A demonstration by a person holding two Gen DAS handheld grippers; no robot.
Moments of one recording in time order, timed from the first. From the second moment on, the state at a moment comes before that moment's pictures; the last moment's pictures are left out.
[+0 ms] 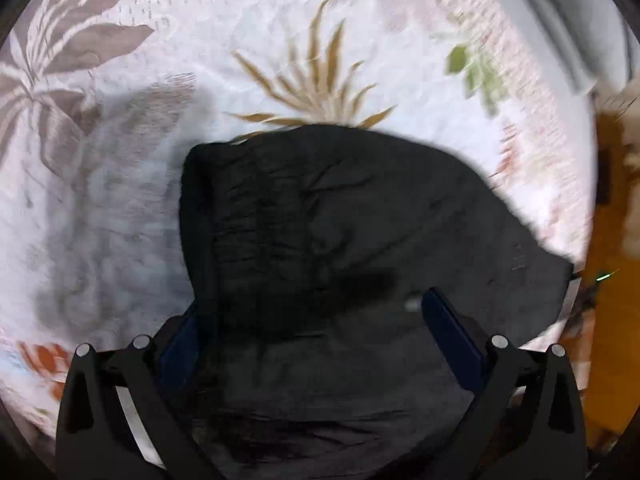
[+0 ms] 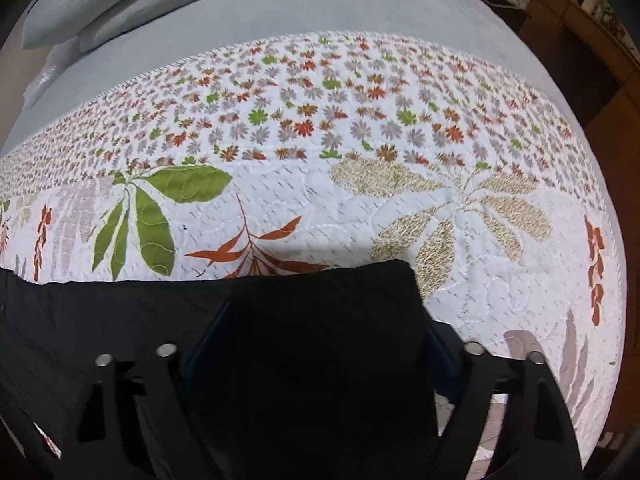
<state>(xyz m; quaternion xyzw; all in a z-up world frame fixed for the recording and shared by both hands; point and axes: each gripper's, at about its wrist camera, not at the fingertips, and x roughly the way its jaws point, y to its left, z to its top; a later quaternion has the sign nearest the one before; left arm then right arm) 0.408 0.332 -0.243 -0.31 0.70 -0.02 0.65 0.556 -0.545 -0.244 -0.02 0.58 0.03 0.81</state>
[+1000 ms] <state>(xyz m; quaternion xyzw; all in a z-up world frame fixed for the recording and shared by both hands) 0.378 0.280 -0.212 -0.24 0.62 -0.05 0.75 0.345 -0.473 -0.040 -0.09 0.39 0.20 0.90</state>
